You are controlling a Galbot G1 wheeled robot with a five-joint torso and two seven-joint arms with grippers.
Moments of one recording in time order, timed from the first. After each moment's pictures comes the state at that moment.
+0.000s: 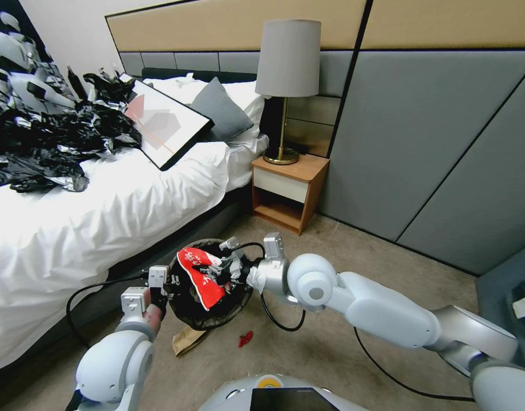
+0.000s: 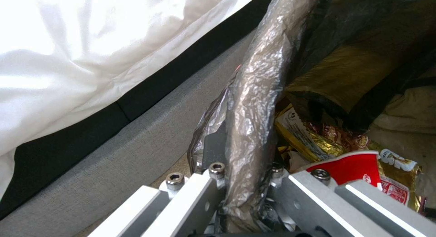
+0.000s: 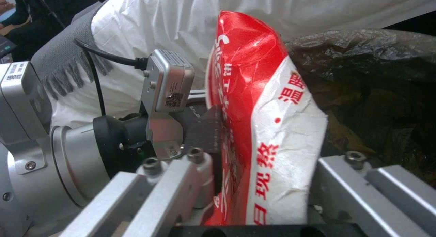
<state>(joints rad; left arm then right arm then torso) 1.60 -1.35 -0.72 -2.43 -0.20 0.74 -0.06 -0.36 0.98 -0.54 2.17 1.47 -0.53 0.30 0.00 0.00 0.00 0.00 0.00</state>
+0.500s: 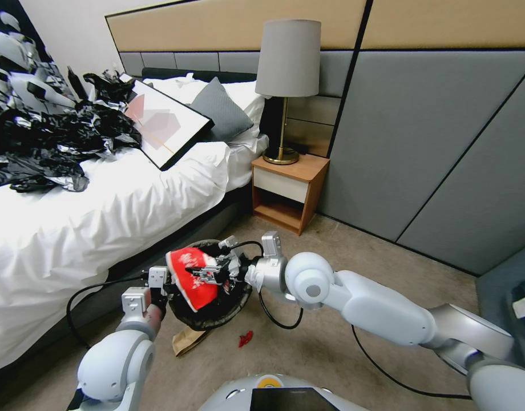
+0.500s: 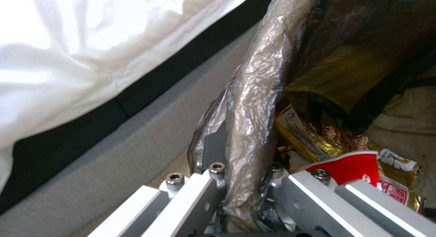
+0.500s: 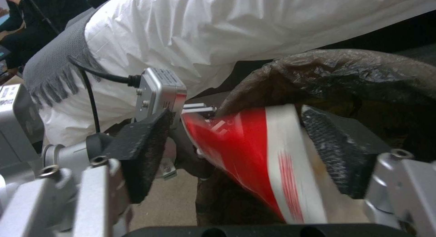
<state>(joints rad) 1.60 -1.36 -0.71 -2.43 -0.18 0.74 -0.05 -0.36 0.99 -0.53 2.16 1.48 -0.53 0.32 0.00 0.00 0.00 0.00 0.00</state>
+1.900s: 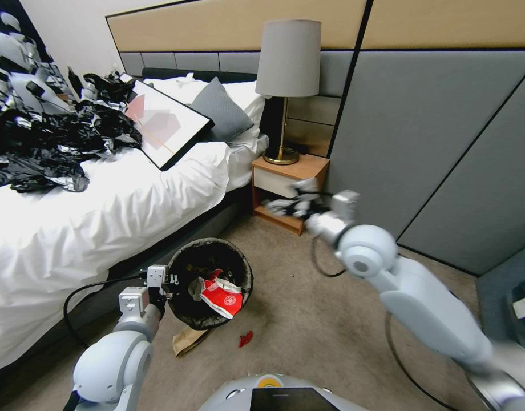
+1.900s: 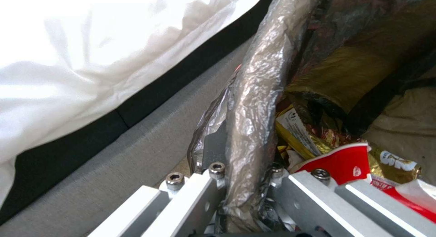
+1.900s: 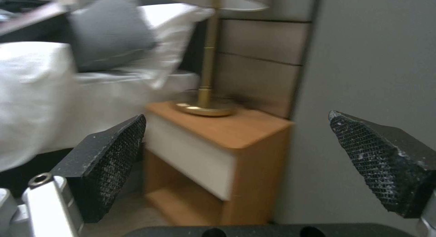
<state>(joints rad) 1.60 -1.35 -0.72 -2.45 -0.21 0.74 -0.07 -0.98 0.88 0.46 2.14 0.59 -0.38 0.27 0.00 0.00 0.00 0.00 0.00</state>
